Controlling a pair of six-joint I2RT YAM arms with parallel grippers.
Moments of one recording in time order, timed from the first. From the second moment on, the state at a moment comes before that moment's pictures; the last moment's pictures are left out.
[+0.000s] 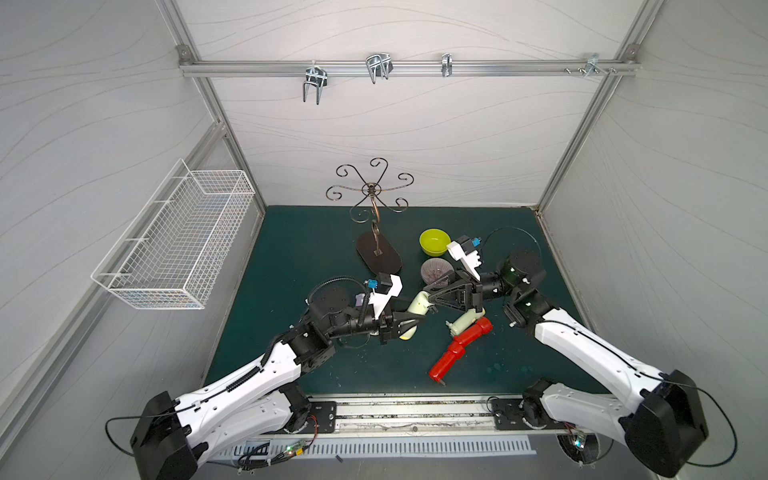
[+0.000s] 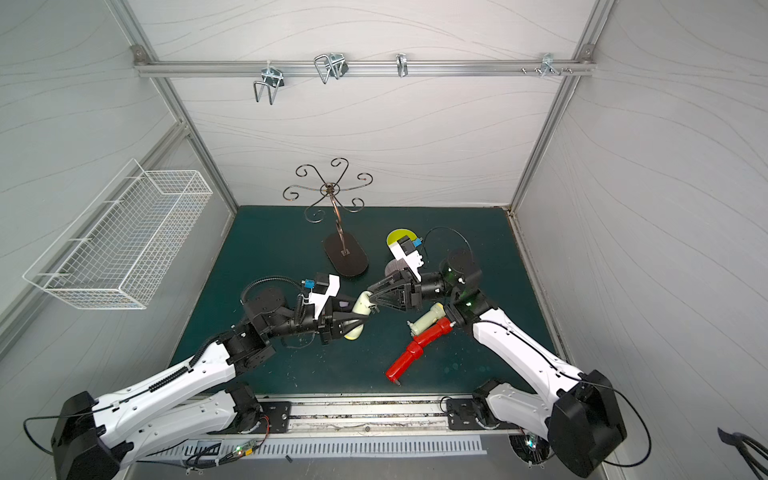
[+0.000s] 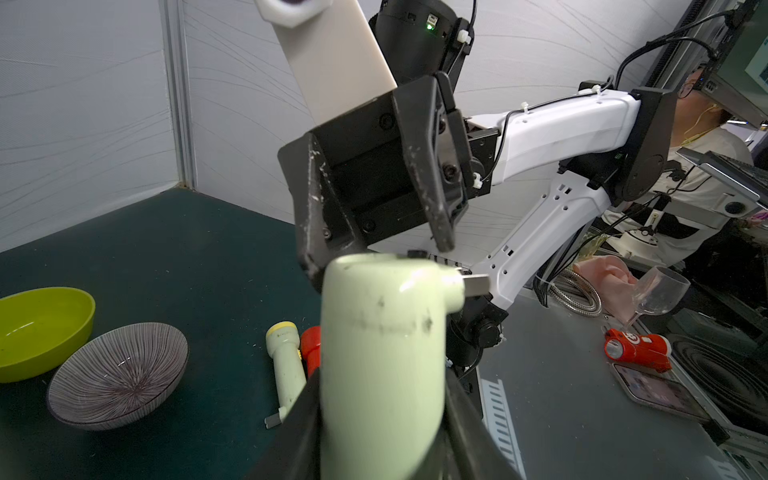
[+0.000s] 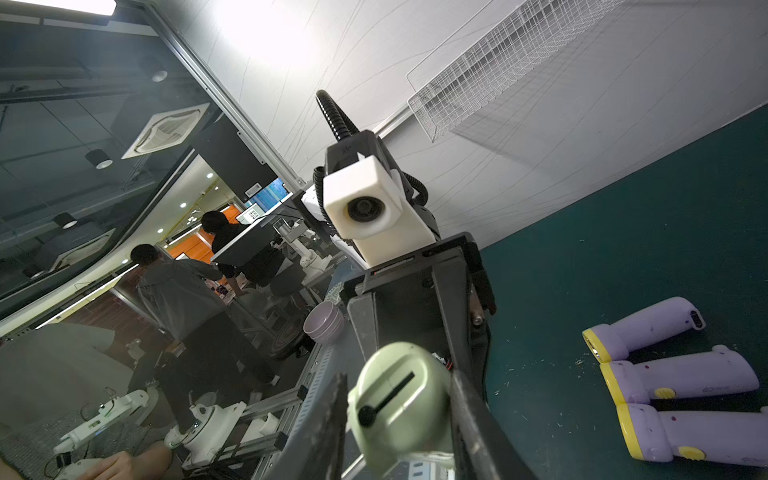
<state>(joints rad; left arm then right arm) -0.81 0.91 0.60 0.28 0.58 -0.20 0.59 1.10 0.76 0.50 -1.24 0.71</state>
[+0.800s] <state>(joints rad) -0.81 0.91 0.60 0.28 0.58 -0.21 0.60 1.16 0.71 0.75 -1.27 0.88</state>
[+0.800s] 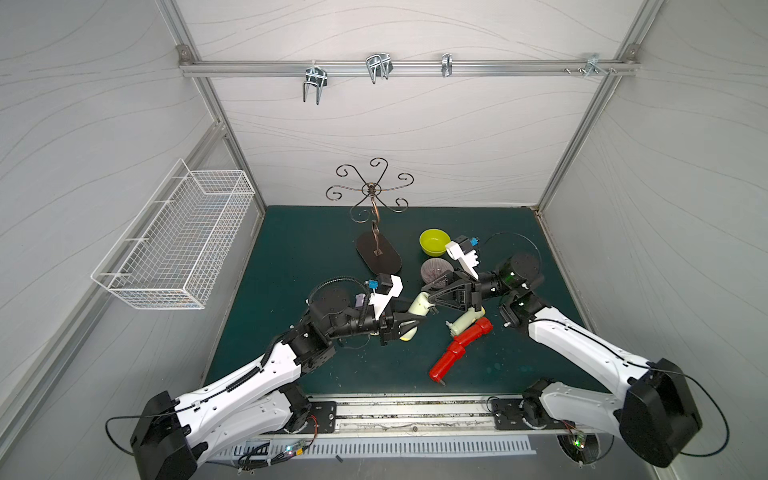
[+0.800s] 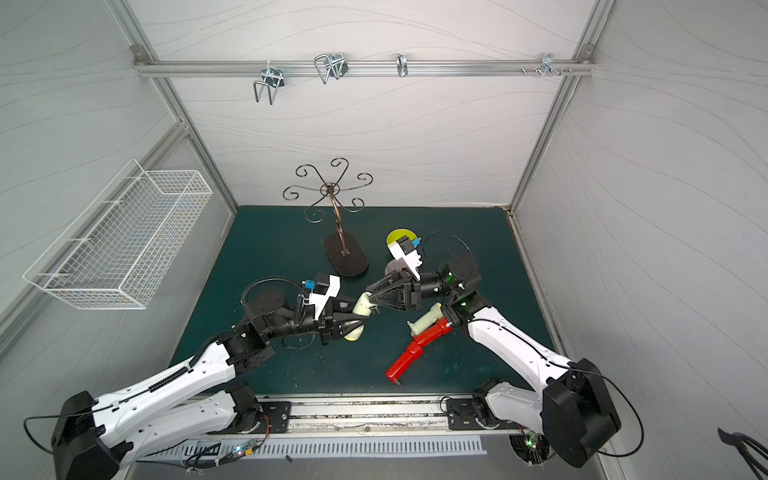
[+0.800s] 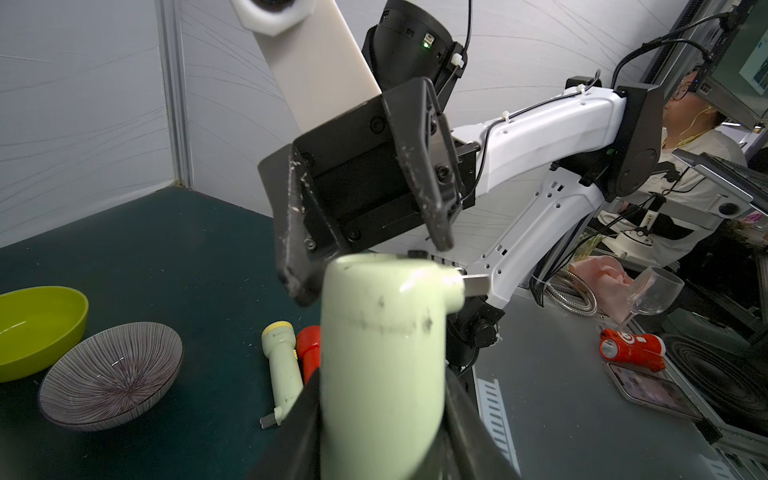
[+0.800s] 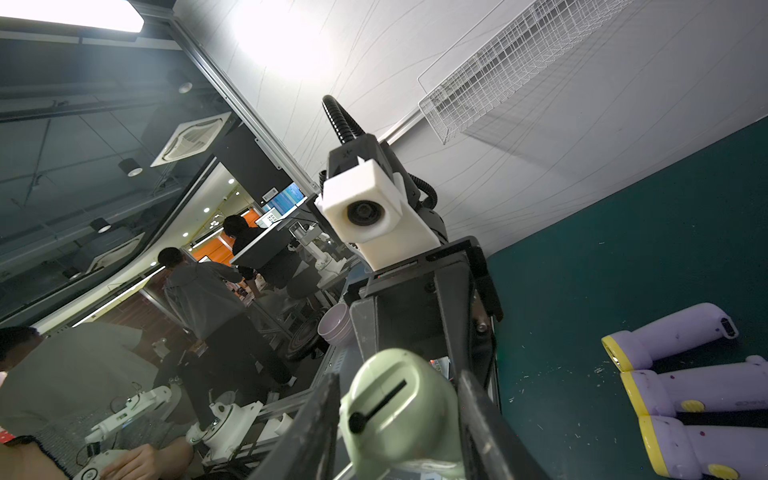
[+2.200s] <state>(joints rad) -0.80 0.90 0.62 0.17 0.53 -0.22 0.50 1.48 0.69 1.28 -1.28 1.26</state>
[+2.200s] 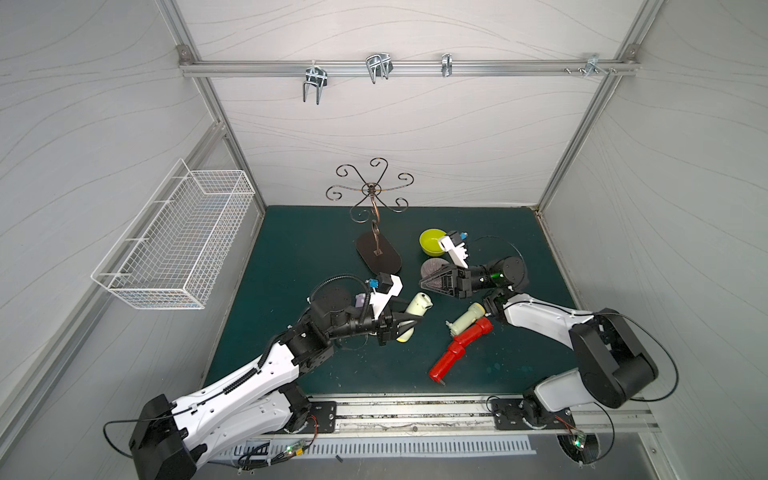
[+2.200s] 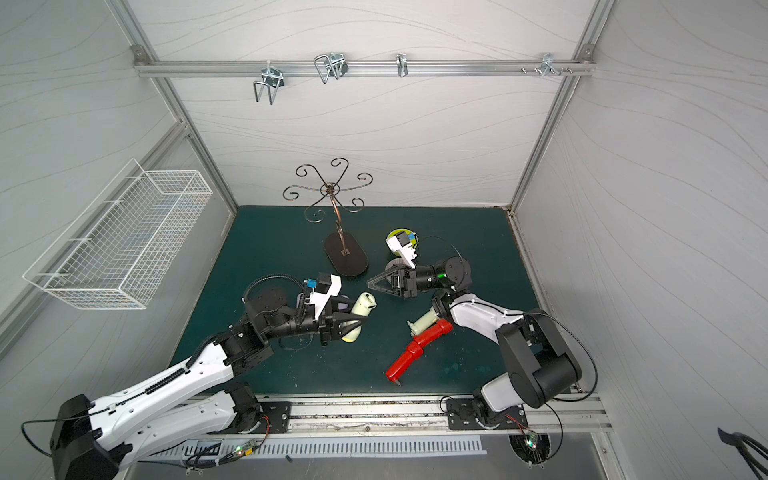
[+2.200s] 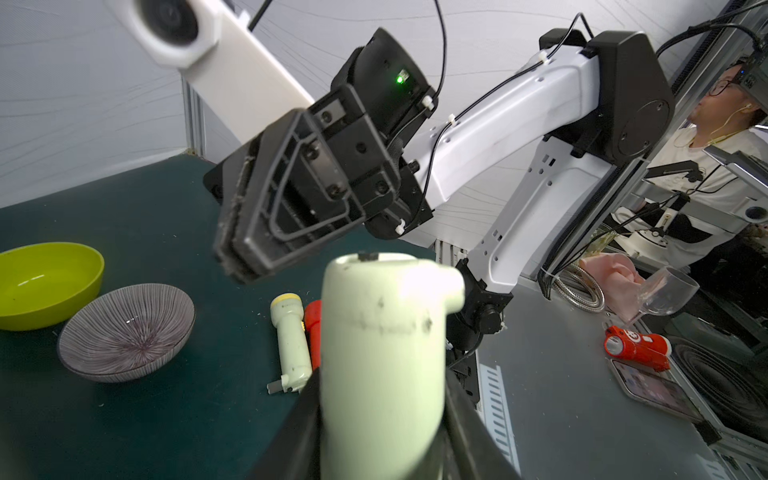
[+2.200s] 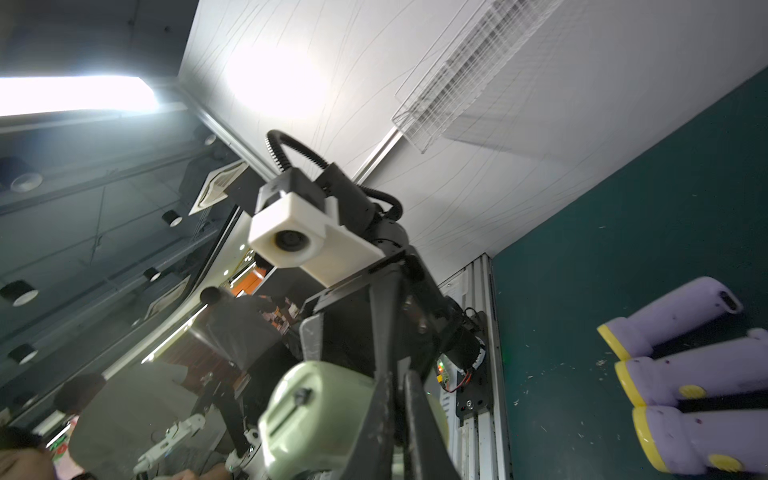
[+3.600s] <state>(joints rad) -0.83 1.58 0.84 -0.24 -0.22 -0.71 0.62 0.94 0.84 -0.51 -0.11 0.21</state>
